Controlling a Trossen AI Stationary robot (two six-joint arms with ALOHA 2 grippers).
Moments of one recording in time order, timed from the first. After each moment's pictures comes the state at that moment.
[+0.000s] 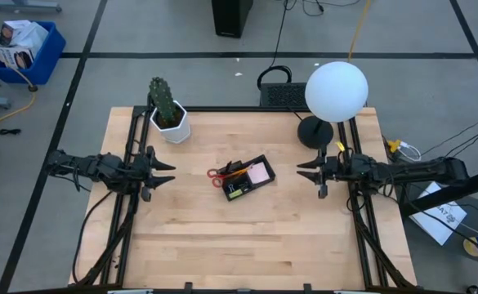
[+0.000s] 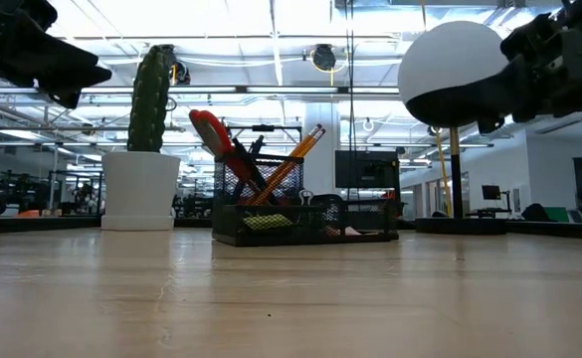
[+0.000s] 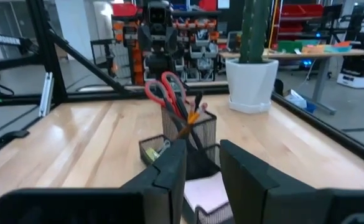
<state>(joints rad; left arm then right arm) -0.24 0.00 0.19 -0.28 -0.26 -0.09 -0.02 0.41 0.02 0.37 0.06 0.04</state>
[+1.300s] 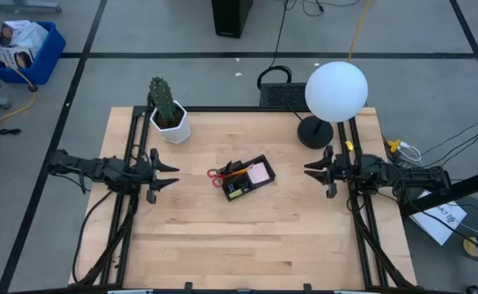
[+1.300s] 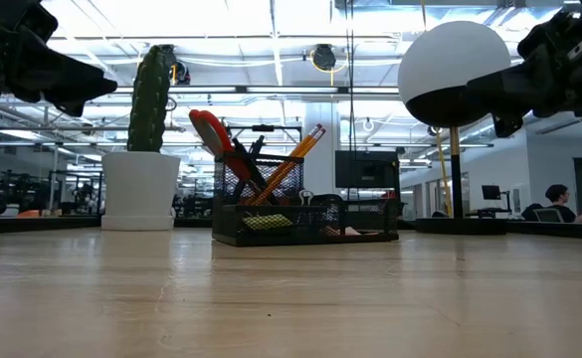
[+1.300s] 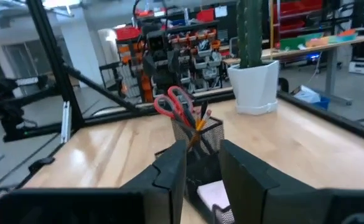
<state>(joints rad) -0.26 0.00 0.10 -0.17 -0.29 -0.01 -0.02 0.02 0.02 -0.02 0.05 0.18</state>
